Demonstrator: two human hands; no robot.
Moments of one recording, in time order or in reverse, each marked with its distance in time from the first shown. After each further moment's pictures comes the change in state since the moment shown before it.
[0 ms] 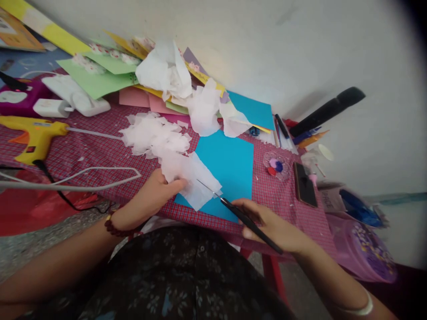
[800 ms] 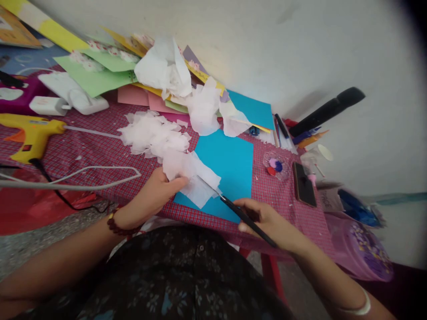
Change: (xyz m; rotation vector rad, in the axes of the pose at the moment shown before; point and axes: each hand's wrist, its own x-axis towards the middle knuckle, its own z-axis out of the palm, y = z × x) left_hand 0.002 0.004 0.007 -0.058 0.006 -0.019; right_hand 0.002 0.000 0.002 0.039 0.079 0.035
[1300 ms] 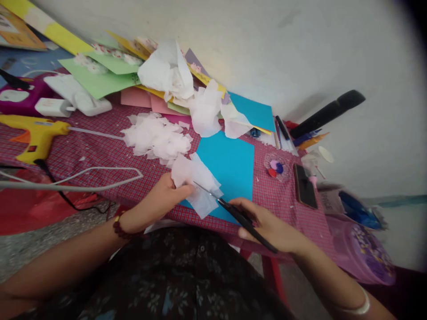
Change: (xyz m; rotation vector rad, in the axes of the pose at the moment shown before) left_hand -0.006 -0.001 0.005 -0.004 -0.117 -0.009; right_hand 0.003 -0.013 0.000 -0.179 -0.080 -0.049
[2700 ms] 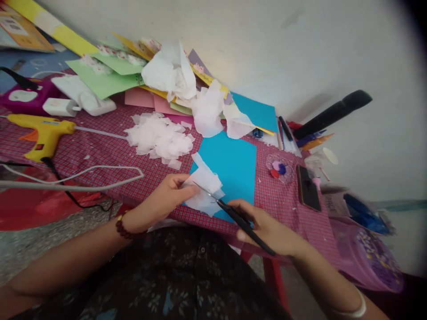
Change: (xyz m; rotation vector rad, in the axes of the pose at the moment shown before) left_hand -0.002 0.005 0.005 -0.250 -0.090 -0.129; right_hand 0.005 0.002 0.005 0.016 -0.023 -0.034
